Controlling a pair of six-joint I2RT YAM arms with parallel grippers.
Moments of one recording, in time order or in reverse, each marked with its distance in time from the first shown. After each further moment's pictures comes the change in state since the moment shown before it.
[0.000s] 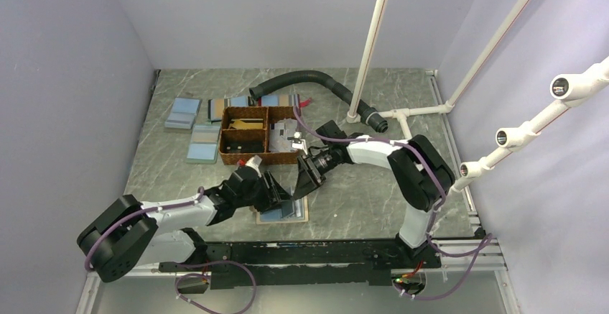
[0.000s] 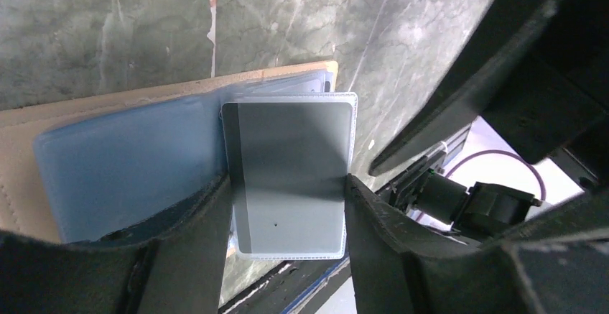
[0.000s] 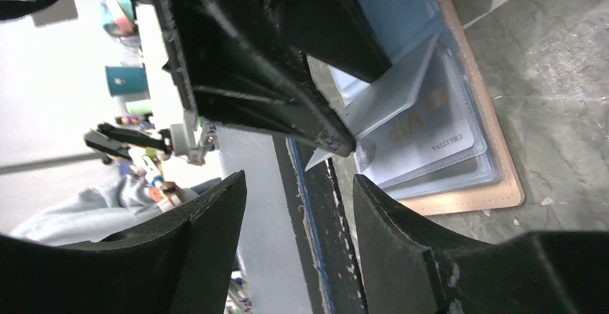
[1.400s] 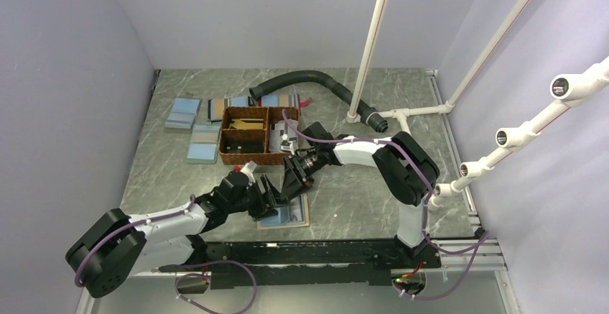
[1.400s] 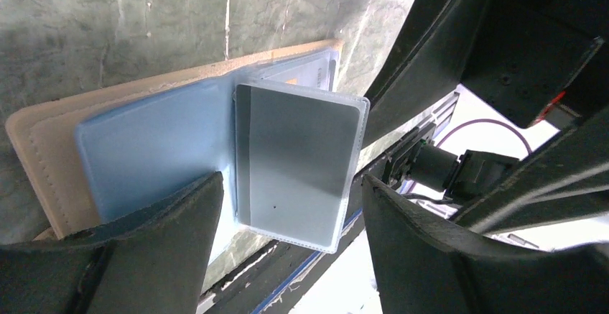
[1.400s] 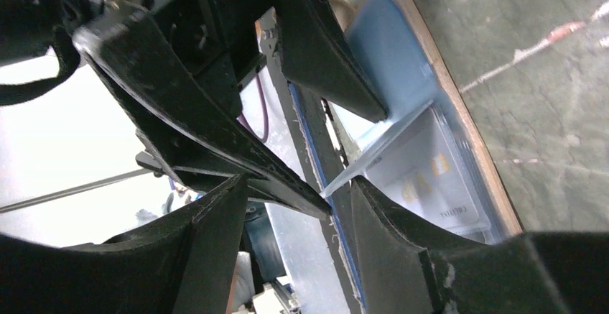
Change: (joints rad) left arm 0.034 -0.124 -0.109 0.035 0.093 -0.021; right arm 0.093 0.119 0.069 0.140 0.031 0.316
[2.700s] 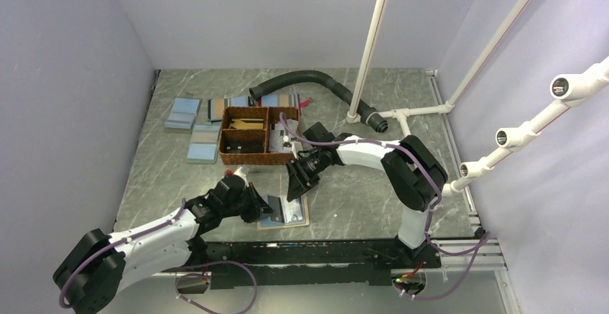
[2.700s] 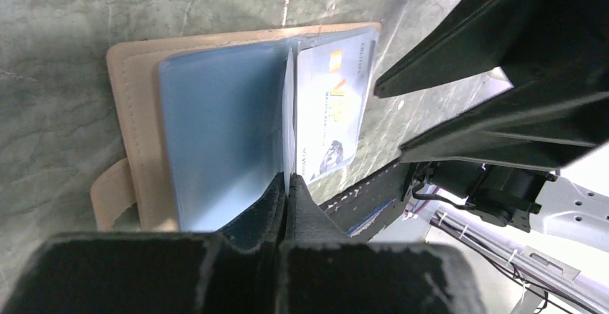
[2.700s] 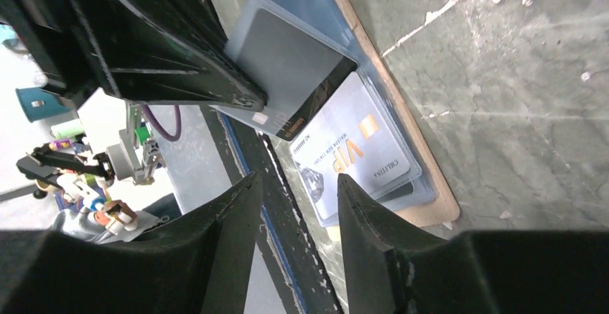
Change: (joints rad) left arm 0.004 -0.183 0.008 -0.287 -0.061 0.020; right arm 0.014 -0.072 0.004 -0.155 0.218 -0.242
